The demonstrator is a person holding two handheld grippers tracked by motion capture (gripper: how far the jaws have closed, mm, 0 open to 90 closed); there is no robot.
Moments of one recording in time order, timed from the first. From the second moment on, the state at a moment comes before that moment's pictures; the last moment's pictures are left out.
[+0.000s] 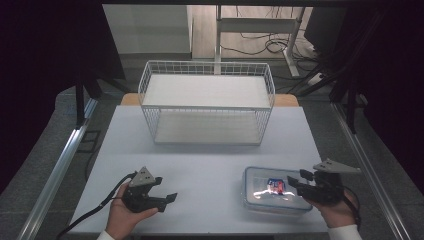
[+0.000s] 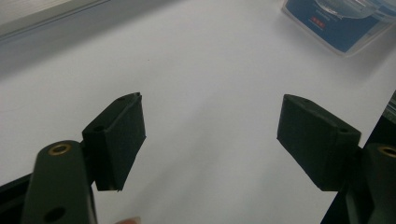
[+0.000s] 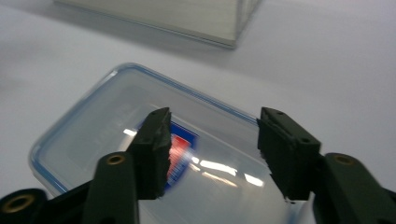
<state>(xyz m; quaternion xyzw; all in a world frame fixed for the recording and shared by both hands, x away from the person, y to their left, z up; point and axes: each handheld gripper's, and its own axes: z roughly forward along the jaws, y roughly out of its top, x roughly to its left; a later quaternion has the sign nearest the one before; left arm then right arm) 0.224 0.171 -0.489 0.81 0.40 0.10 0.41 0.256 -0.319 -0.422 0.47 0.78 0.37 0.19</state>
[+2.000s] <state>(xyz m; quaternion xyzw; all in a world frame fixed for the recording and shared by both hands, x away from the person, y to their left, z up) 0.227 0.172 -0.491 0.82 0.41 0.10 0.40 0.273 -0.301 -0.470 0.47 0.84 0.23 0.12</state>
